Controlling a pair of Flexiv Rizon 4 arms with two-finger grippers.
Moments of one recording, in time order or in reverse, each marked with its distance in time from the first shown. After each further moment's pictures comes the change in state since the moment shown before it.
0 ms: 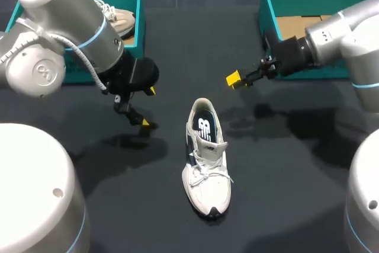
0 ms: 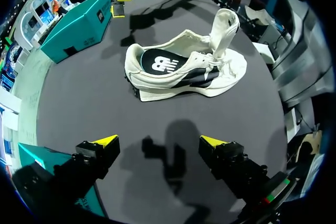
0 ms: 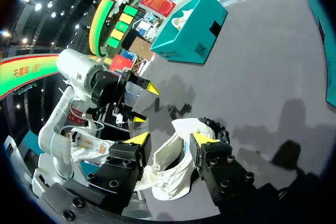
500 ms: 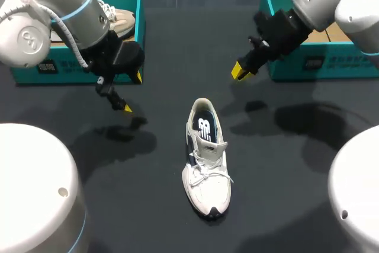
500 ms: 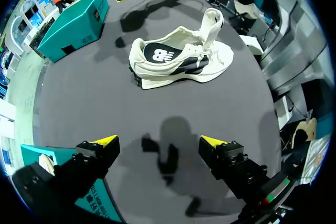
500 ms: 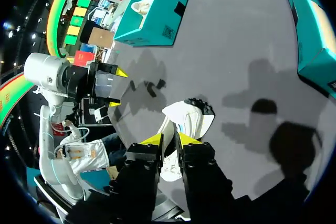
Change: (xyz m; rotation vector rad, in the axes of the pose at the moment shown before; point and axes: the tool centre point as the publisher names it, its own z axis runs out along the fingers) left arm -0.017 0.025 -0.038 -0.033 0.070 0.056; right arm 0.017 0.006 -0.020 0.202 -0.281 0.228
